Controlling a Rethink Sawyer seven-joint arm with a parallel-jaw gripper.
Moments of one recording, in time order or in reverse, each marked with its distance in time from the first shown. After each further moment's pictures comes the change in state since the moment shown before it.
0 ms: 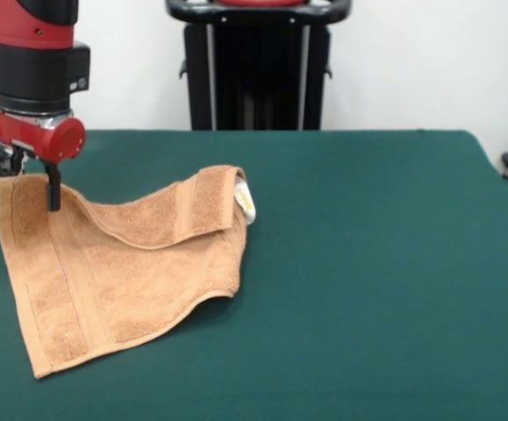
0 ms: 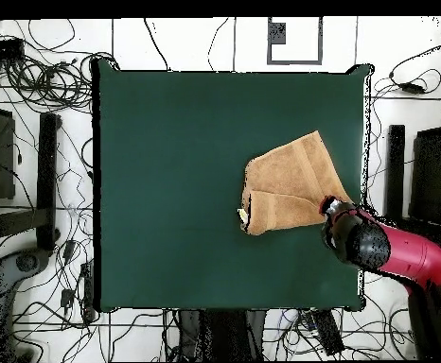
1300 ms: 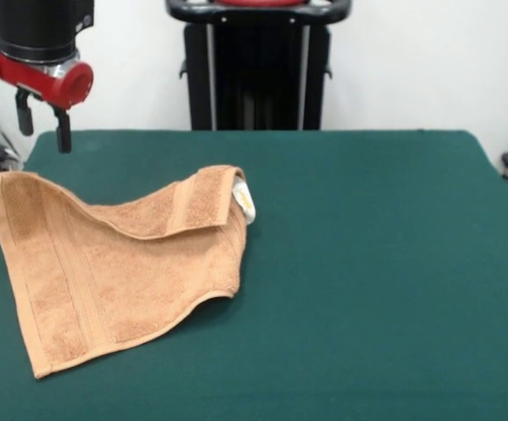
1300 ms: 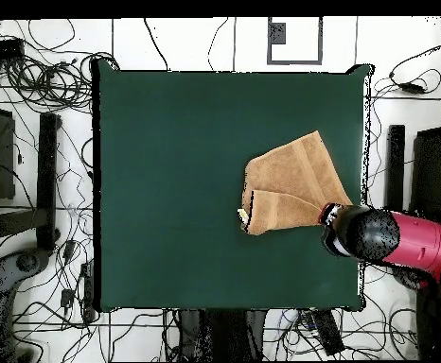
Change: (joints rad) arm 0.071 -0.129 0.000 -0.026 0.000 0.386 0.000
